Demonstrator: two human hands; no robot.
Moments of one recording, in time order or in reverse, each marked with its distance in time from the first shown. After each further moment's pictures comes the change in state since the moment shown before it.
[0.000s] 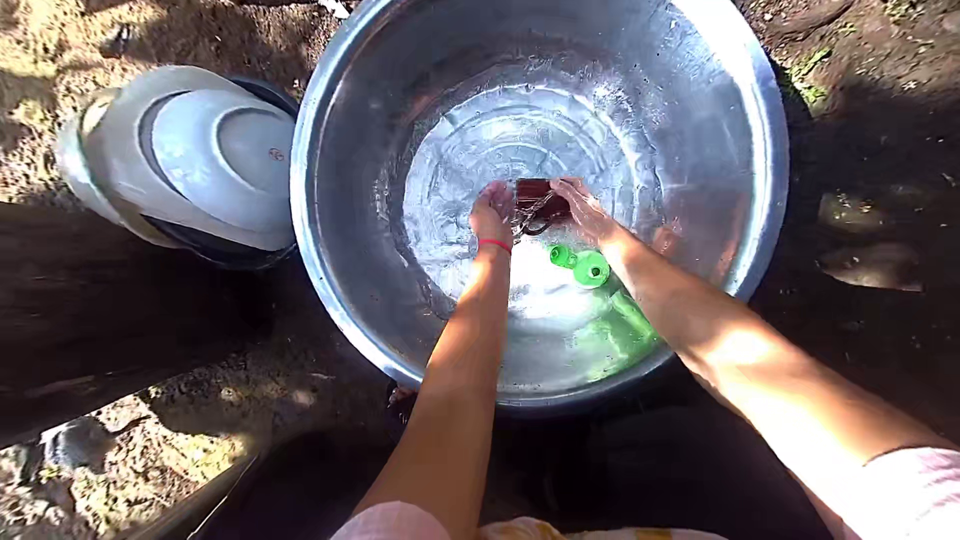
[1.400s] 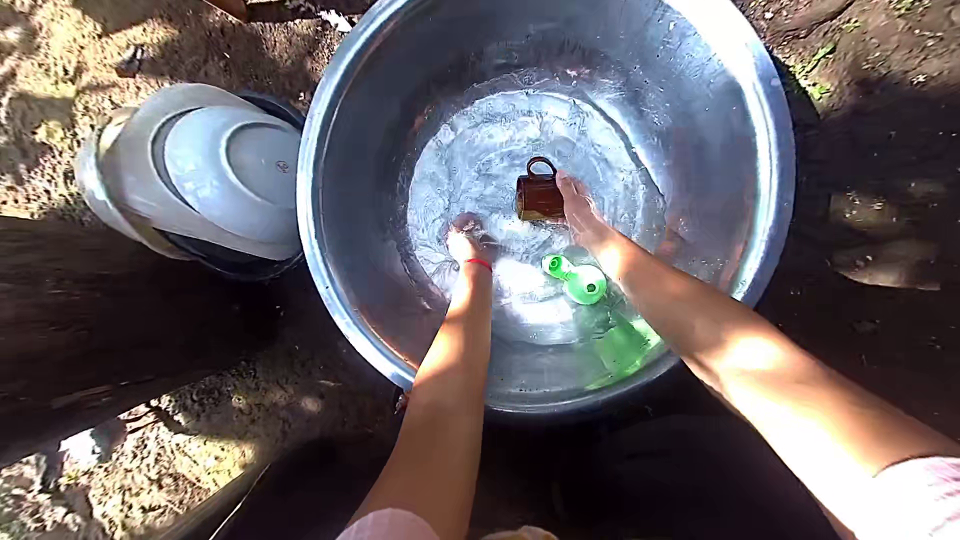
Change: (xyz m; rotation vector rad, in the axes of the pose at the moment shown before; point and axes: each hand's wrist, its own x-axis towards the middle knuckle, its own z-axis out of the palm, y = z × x) left_hand 0.019 -0.018 -0.047 0.221 0.212 0.044; right_hand 0.000 -0.009 0.022 0.029 0.174 0.013
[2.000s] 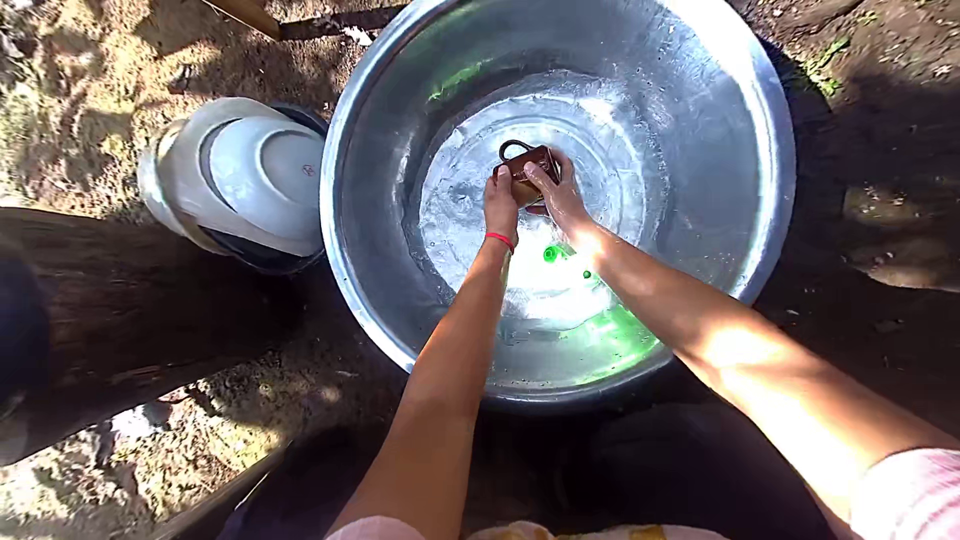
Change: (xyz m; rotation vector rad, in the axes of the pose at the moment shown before) left_hand -0.048 0.066 0.040 0.099 -0.428 0.247; right_hand -0.033 -0.036 0.038 0.043 -0.033 -0.226
